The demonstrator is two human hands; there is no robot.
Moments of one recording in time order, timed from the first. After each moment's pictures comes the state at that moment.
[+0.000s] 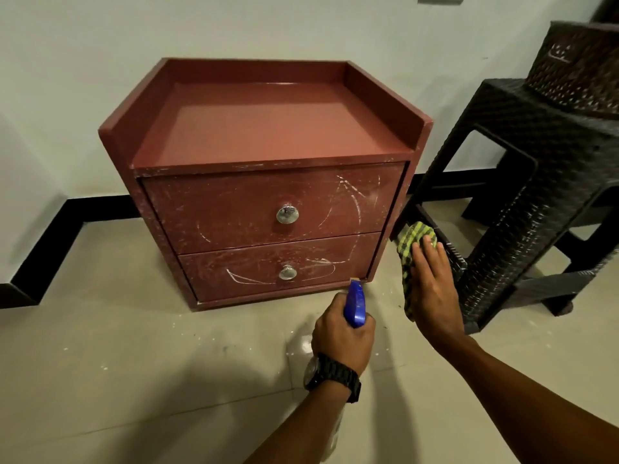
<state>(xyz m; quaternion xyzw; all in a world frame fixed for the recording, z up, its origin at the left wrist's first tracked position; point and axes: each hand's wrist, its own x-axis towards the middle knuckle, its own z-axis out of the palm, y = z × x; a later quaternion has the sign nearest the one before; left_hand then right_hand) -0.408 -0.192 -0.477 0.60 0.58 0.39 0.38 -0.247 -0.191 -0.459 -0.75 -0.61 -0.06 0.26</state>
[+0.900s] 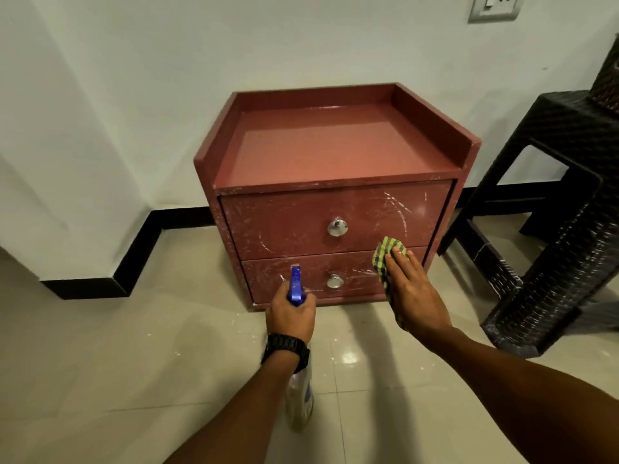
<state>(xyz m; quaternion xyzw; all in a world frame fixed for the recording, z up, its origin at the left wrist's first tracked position) -0.532 -0.142 -0.445 0.45 0.68 0.46 0.35 -0.316 -0.151 -0.454 -0.67 -0.72 -0.01 0.19</state>
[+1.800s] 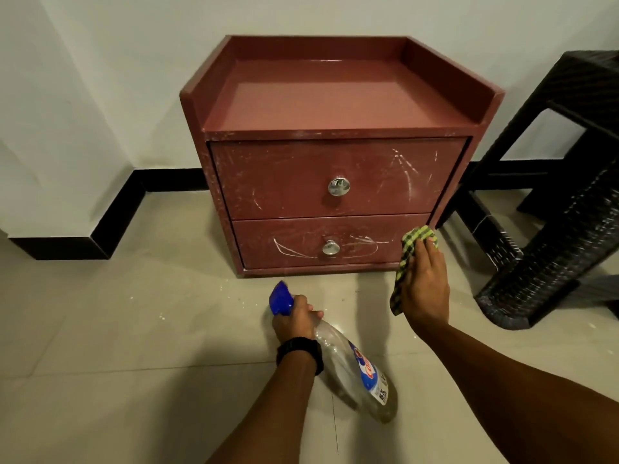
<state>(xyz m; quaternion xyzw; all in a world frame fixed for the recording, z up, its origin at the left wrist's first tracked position) -0.513 -0.170 -0.526 0.09 0.63 0.53 0.56 -0.328 -0.171 -0.493 -0.78 -0.54 0.02 0.32</state>
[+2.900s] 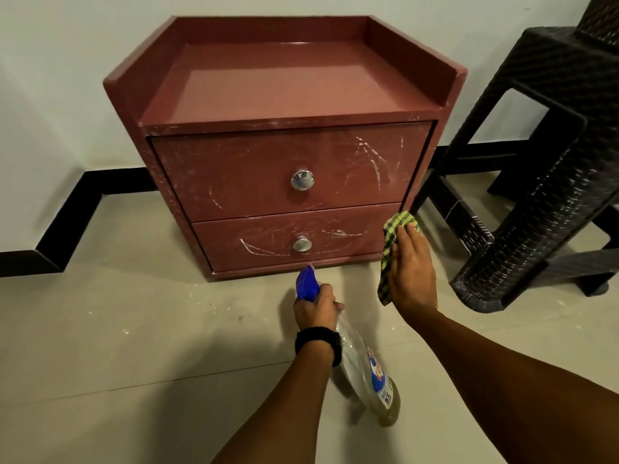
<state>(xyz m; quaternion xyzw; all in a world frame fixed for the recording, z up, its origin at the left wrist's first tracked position) -0.442 -0.161 -0.525 0.20 0.63 0.46 0.59 -0.299 -0.161 -0.497 -0.77 -0.54 0.03 0.33</state>
